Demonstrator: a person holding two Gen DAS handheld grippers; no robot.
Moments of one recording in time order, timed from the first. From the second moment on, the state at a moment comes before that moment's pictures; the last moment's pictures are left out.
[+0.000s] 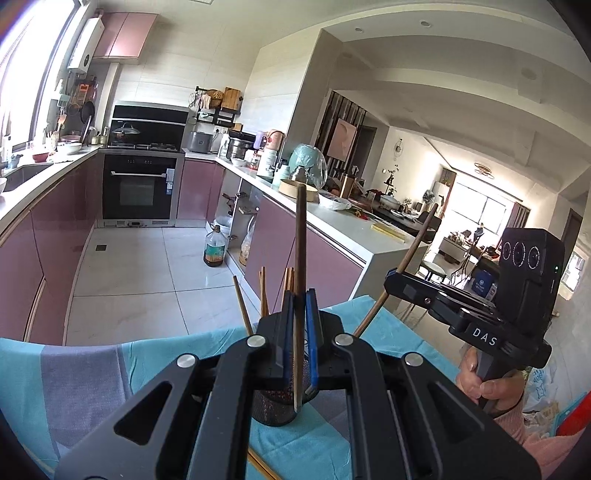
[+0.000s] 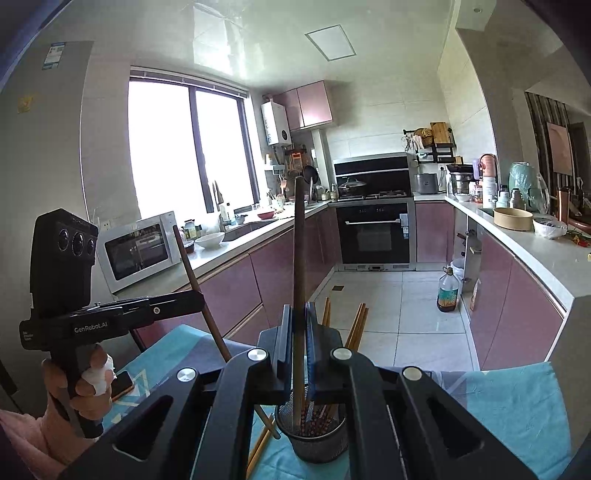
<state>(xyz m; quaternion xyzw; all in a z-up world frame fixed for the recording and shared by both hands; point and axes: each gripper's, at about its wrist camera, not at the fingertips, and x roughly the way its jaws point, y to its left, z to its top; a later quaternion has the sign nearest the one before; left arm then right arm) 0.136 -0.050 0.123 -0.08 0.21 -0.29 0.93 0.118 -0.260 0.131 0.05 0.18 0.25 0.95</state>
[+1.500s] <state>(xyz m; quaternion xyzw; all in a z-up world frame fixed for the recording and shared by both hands) 0.186 -0.079 0.083 -0.02 0.31 -0.28 0.91 0.178 -0.246 0.063 0.05 0.30 0.22 0.93</state>
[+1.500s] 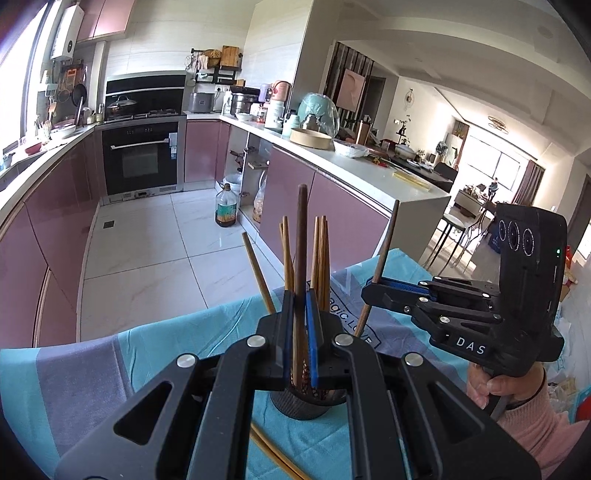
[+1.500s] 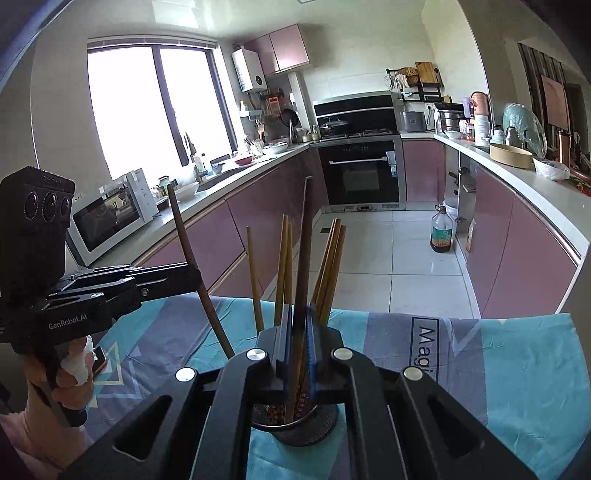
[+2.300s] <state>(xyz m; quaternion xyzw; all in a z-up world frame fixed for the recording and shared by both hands) 0.215 -0.071 0.042 -0.02 0.33 -0.22 0.92 0.191 -0.247 0.049 0.07 0.31 0.20 0.93</state>
